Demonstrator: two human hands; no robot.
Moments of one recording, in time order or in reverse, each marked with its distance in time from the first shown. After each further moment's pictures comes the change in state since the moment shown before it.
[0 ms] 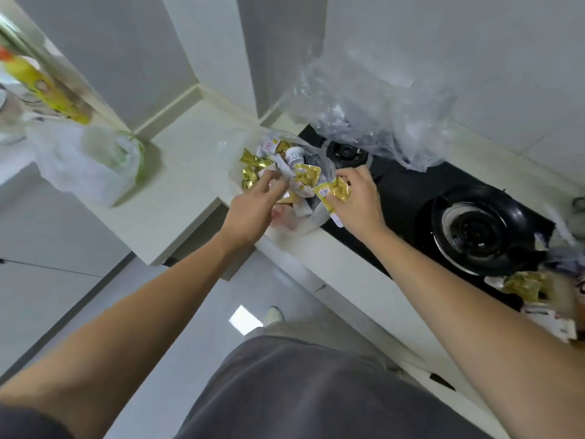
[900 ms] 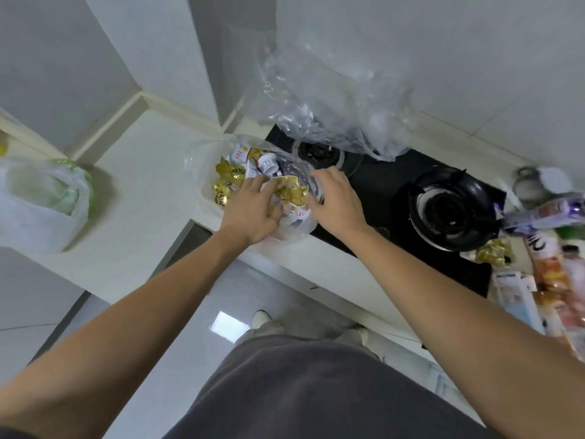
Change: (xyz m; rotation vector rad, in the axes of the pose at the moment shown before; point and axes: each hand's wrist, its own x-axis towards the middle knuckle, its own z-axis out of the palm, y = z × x) left_hand 0.061 -0.028 0.028 -0.077 -0.127 0.083; right_hand 0.020 -0.008 0.025 -0.294 0.024 0.003
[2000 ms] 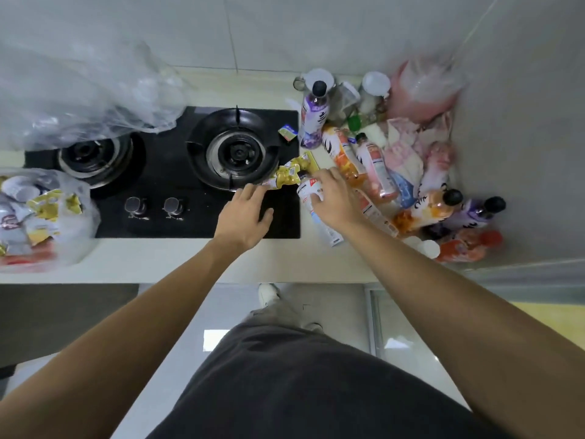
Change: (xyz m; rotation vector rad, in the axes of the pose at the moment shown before) left_hand 0.006 0.437 0.174 -0.032 -0.234 0.297; right_hand -0.280 0.368 -0.194 -0.054 0.067 0.527
